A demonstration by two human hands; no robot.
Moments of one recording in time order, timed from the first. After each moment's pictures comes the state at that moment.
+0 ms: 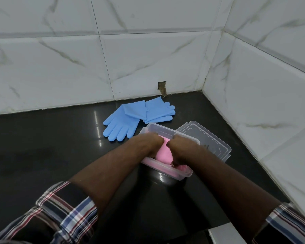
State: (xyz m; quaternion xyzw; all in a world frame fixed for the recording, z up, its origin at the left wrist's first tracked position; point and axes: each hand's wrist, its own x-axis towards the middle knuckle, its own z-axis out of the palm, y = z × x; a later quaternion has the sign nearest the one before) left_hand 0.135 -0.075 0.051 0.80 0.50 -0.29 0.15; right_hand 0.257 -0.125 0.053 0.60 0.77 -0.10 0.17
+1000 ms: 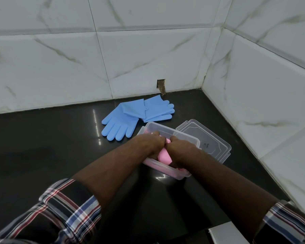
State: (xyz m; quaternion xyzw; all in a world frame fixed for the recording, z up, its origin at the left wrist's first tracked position) left_hand 0.134 -0.080 0.051 0.85 0.45 -0.25 0.15; right_hand 0.253 -0.129 0.048 0.62 0.76 -0.14 0.16
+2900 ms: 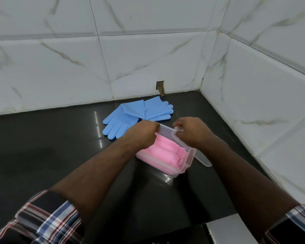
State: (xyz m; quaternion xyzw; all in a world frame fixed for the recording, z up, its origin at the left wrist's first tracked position) left_hand 0.107 -0.087 0.069 0.83 0.54 0.01 0.15; right_hand 0.289 -0.122 0.092 0.69 0.70 -0.15 -0.08
